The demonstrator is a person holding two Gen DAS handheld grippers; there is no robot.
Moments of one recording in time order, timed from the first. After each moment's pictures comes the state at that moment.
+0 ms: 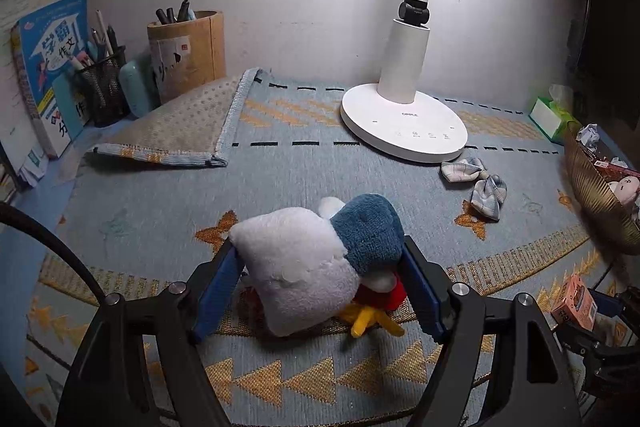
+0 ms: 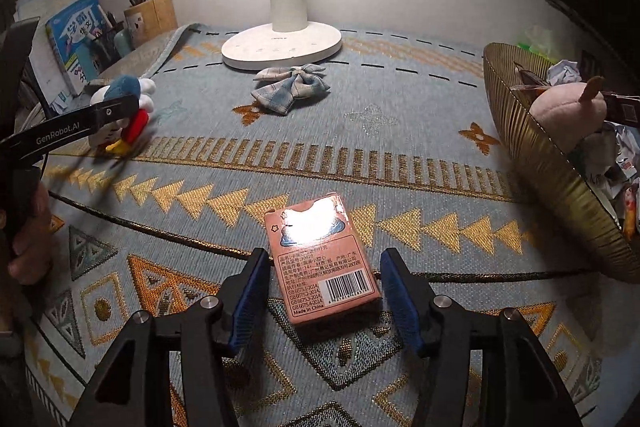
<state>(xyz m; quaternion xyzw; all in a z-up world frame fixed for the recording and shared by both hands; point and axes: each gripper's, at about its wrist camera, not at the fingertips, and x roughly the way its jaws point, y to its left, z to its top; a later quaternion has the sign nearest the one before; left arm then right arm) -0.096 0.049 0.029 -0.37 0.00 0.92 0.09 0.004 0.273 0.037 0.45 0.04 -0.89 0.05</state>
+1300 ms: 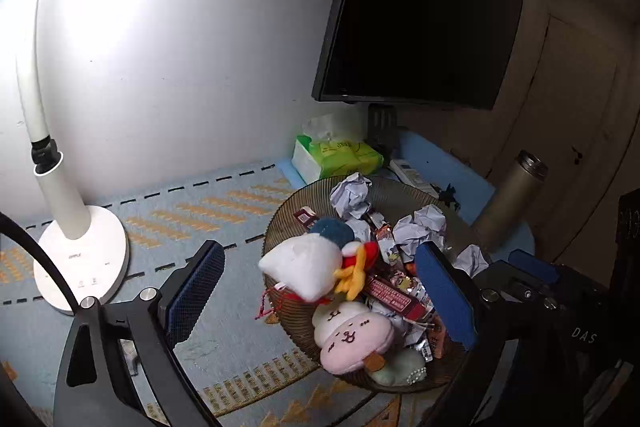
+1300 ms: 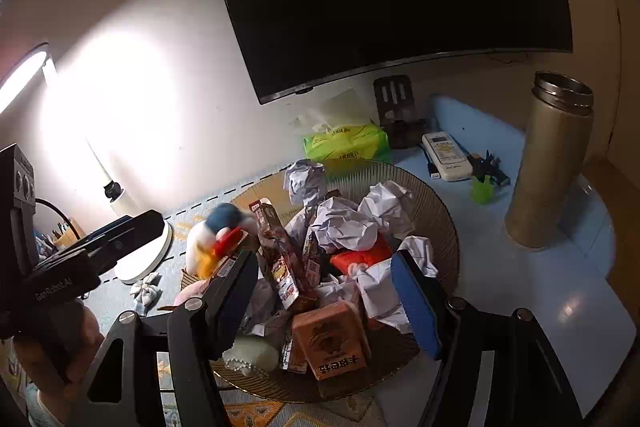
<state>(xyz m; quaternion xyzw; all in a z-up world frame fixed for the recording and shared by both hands) -0.095 0.317 0.134 -0.31 0.01 0.88 0.35 0.047 0.515 0.150 0.29 -0.16 -0.93 -0.12</state>
